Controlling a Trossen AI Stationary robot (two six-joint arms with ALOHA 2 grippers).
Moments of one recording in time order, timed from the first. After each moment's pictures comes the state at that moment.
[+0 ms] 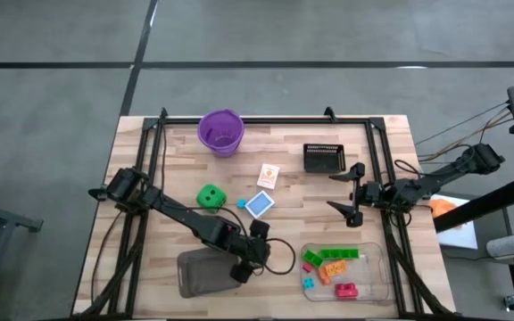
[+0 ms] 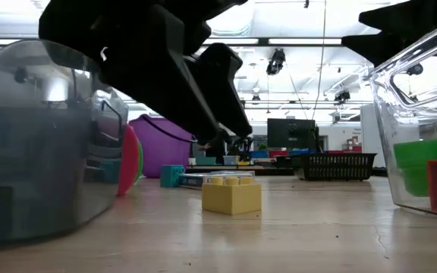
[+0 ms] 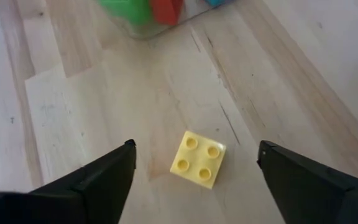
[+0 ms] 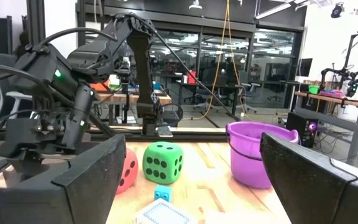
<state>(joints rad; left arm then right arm) -0.40 1.97 1.29 -0.28 -0.09 0.09 0.38 0.56 0.04 0.71 0.52 -0.12</state>
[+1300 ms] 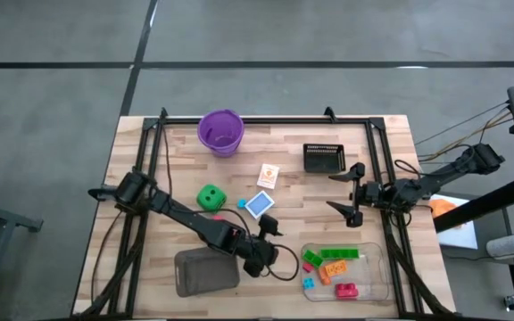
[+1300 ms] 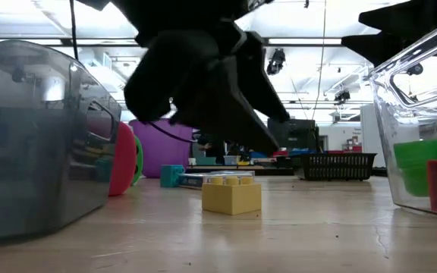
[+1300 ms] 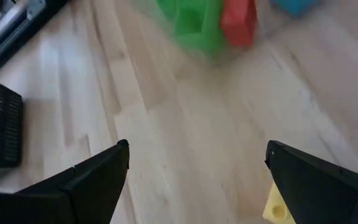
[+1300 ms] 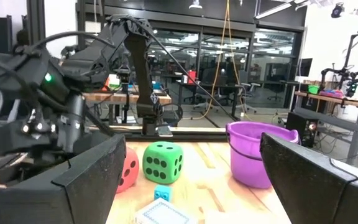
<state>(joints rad) -0.40 2.04 1.33 -0.14 -0.37 0.30 0.38 0.56 0.04 0.71 0.52 -0.12</state>
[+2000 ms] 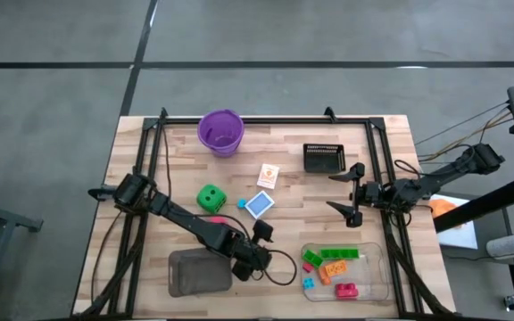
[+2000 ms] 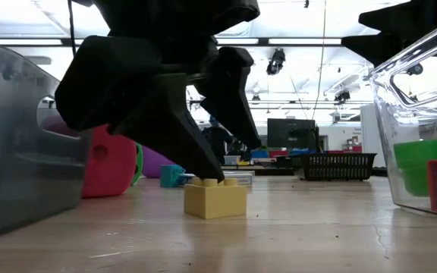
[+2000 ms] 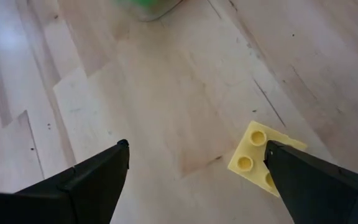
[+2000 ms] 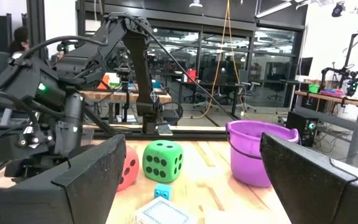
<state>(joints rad) -0.42 2.04 1.34 -0.31 -0.27 0.26 0.38 0.56 0.04 0.70 0.52 -0.12</state>
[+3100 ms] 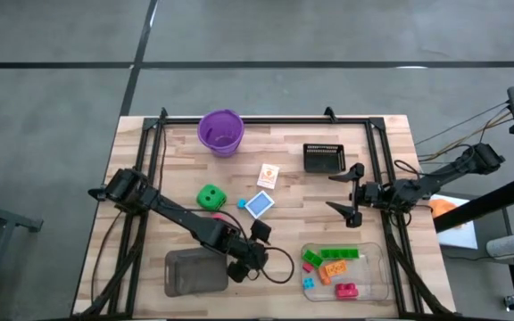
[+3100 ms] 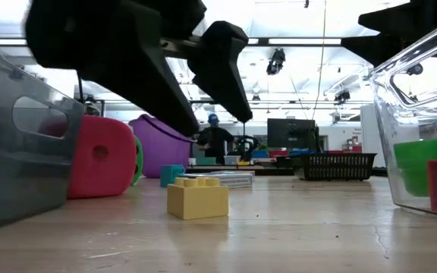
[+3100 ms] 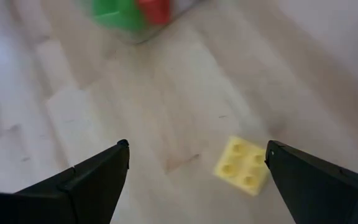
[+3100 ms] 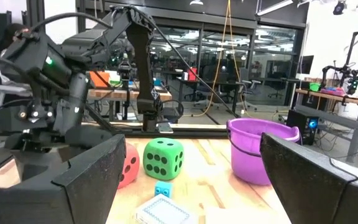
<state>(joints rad) -0.42 1.95 1.34 -0.37 -0.14 0.26 0.38 0.57 0.04 0.70 0.51 -0.12</state>
